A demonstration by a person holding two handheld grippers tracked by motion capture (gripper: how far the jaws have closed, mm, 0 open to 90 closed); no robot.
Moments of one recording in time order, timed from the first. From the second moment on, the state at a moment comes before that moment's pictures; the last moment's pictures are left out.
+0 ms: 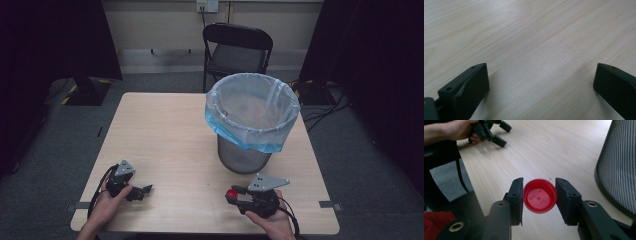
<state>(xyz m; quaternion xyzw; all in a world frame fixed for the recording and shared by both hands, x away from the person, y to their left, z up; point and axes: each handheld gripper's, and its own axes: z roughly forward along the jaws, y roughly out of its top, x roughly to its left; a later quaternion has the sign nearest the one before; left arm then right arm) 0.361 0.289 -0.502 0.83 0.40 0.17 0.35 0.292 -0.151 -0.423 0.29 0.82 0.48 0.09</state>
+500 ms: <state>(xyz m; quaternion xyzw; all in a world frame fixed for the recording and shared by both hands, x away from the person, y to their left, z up) 0.361 0.289 -0.502 0.83 0.40 0.17 0.35 0.293 -0.141 -0.377 0.26 0.81 0.52 0.09</state>
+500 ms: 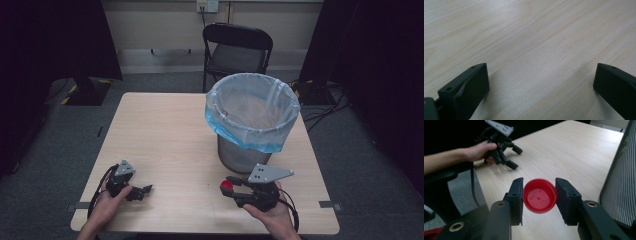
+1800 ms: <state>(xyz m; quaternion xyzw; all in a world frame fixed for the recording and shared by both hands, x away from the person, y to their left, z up) 0.361 0.289 -0.502 0.83 0.40 0.17 0.35 0.312 -0.123 -0.276 0.19 0.76 0.61 0.10</state>
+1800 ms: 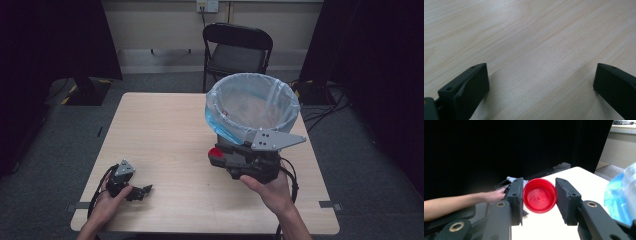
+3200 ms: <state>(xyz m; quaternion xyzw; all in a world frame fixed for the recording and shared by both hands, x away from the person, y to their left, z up) 0.361 0.289 -0.502 0.83 0.40 0.17 0.35 0.392 -0.150 -0.217 0.26 0.74 0.59 0.18</state>
